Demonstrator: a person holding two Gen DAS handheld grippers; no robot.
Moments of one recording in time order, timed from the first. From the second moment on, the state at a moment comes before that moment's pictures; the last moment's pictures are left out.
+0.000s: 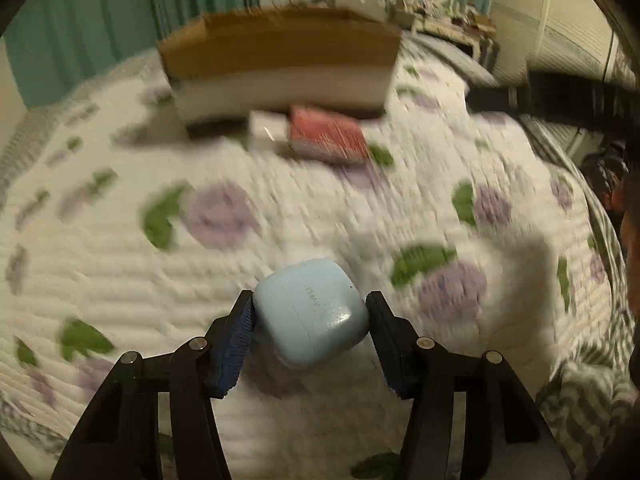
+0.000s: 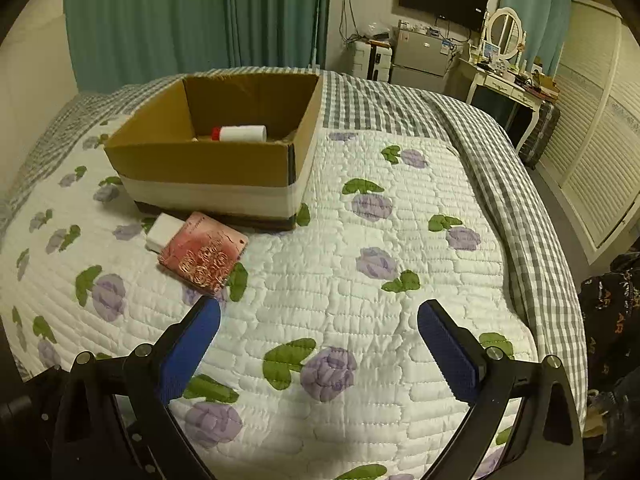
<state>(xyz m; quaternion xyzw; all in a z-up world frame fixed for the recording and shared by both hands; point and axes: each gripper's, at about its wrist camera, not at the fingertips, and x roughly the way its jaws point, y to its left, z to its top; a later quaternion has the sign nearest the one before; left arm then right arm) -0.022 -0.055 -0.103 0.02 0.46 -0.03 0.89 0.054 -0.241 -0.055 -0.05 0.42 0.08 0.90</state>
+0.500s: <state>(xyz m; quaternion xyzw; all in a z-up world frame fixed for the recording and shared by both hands) 0.081 0.025 -0.037 0.01 0.38 0.05 0.93 0.086 -0.175 -0.095 -0.08 0.44 0.15 0.88</state>
